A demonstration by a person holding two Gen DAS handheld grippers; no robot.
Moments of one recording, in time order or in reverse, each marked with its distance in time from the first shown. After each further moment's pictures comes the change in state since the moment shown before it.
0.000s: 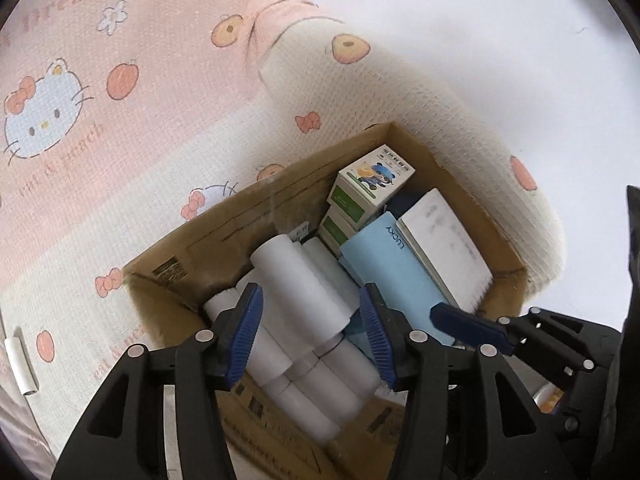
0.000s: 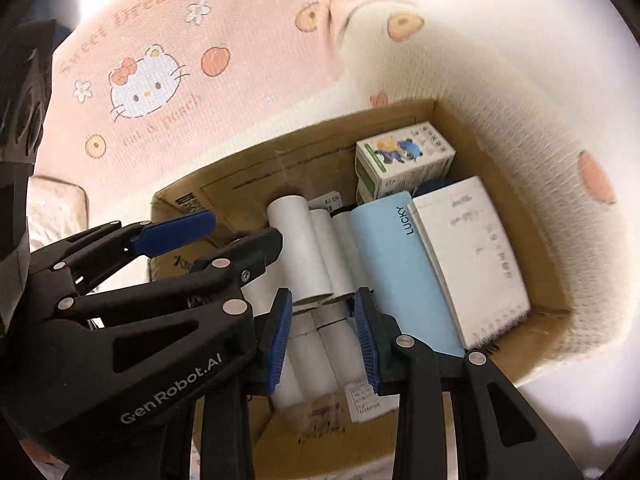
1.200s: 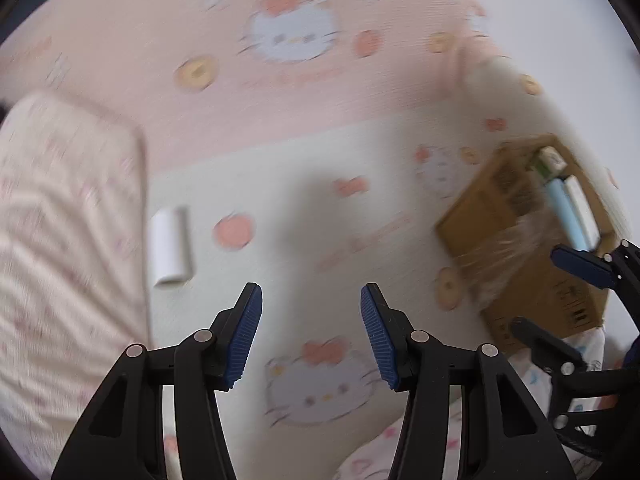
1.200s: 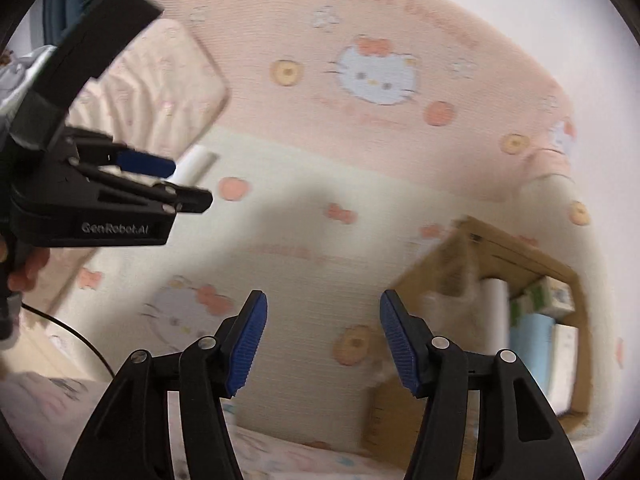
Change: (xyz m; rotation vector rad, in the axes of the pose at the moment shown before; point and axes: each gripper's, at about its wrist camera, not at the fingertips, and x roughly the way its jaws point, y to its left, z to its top) left arm -0.130 0.249 -0.176 -0.264 -0.026 0.308; right arm -0.004 0.276 -0.077 -0.649 -0.180 0.082
